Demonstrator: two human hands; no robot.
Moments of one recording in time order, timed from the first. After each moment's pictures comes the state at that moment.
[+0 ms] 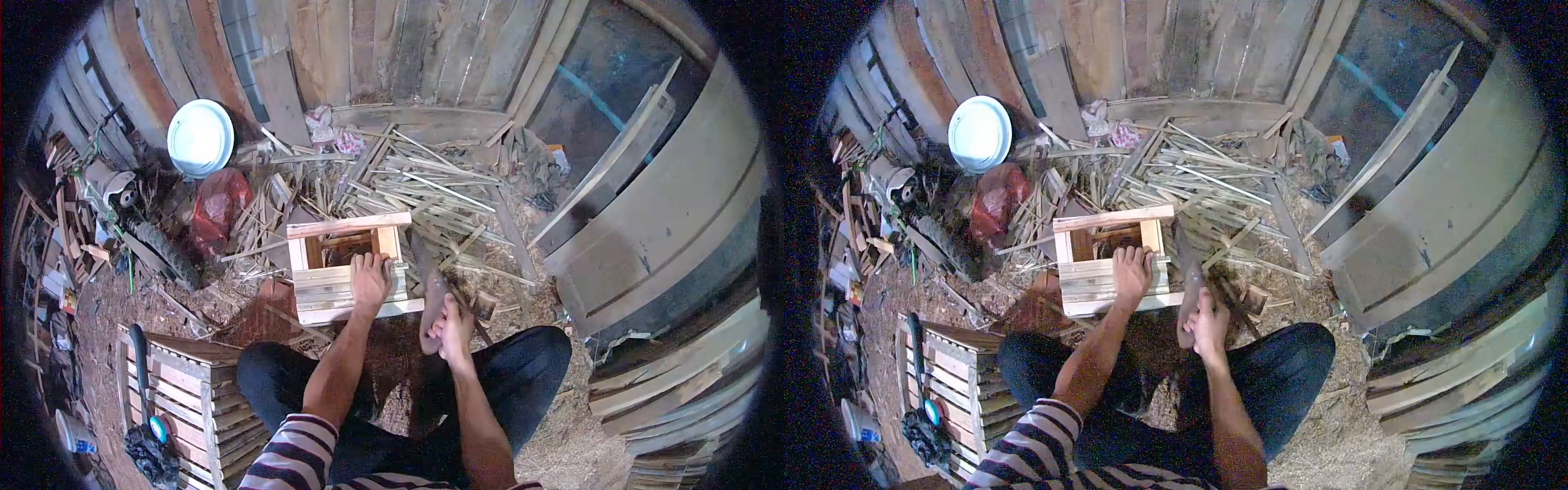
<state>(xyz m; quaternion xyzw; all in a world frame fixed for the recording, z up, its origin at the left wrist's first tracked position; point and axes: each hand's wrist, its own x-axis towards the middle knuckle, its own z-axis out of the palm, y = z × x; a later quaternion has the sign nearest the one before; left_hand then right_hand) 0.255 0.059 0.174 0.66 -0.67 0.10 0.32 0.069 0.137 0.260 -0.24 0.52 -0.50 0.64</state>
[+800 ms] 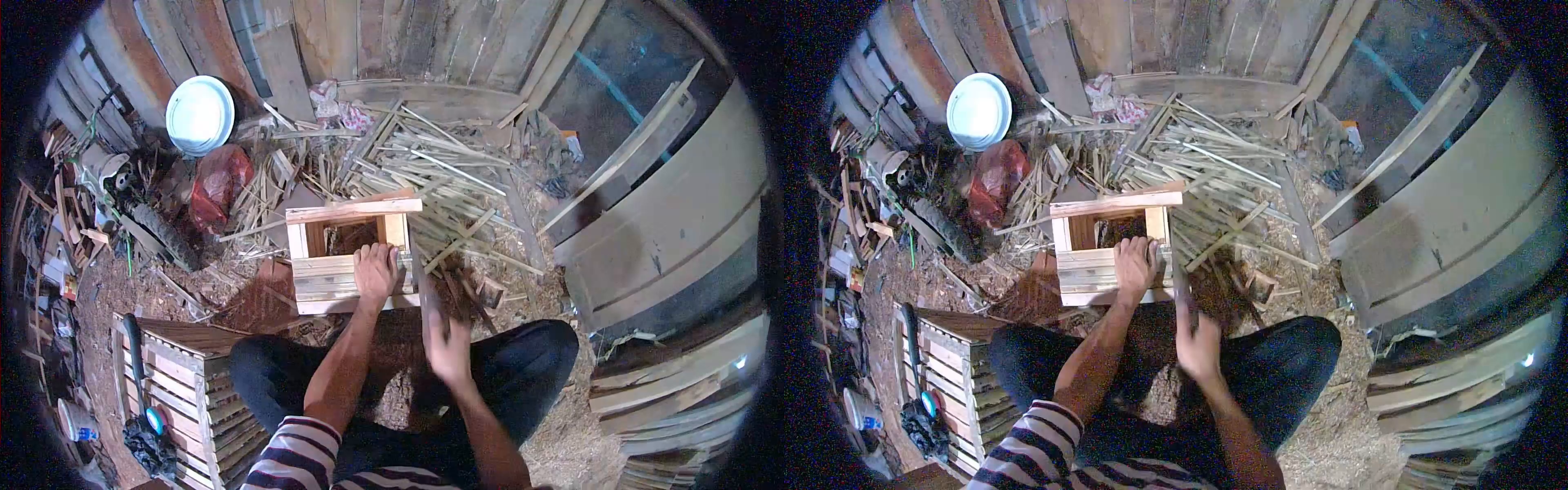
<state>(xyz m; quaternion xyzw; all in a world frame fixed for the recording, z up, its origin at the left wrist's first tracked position) 0.245 0.070 0.179 0.70 -0.64 0.03 0.31 0.076 0.177 0.292 -0.64 0.61 -0.33 0.33</state>
